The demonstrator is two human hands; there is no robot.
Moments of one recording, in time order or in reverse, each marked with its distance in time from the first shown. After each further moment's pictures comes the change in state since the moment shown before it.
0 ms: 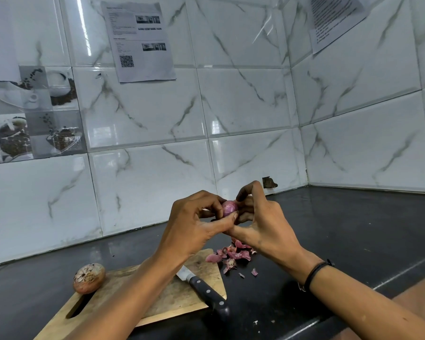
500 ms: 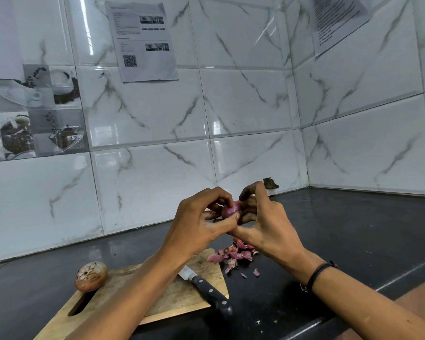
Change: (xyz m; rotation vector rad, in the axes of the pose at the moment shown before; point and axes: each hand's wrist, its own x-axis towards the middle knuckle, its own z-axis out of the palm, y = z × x) left_hand 0.000 0.007 -0.001 -0.051 -0.057 0.009; right_hand 0.000 0.000 0.000 0.008 -0.006 -0.002
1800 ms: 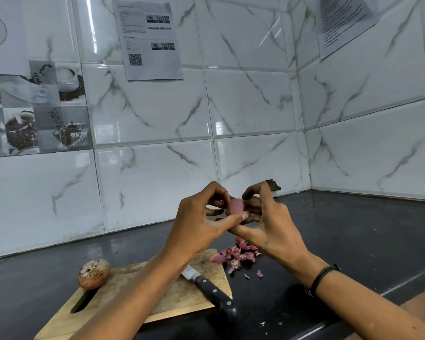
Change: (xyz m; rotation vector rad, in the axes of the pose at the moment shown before) left_hand 0.001 -0.005 0.000 0.029 0.077 -0.017; right_hand 0.000 -0.003 0.002 0.033 0.001 0.023
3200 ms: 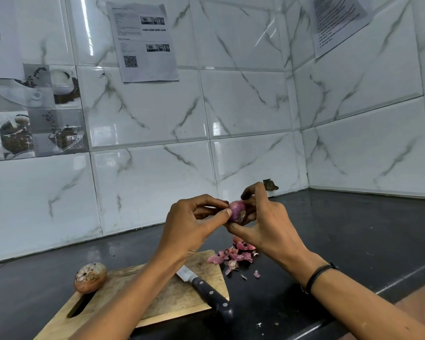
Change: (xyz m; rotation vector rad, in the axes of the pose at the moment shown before) left_hand -0.002 -0.001 -0.003 -0.135 -0.017 -0.259; right_hand 0.004 0.012 0.000 -0.256 0.039 -0.046
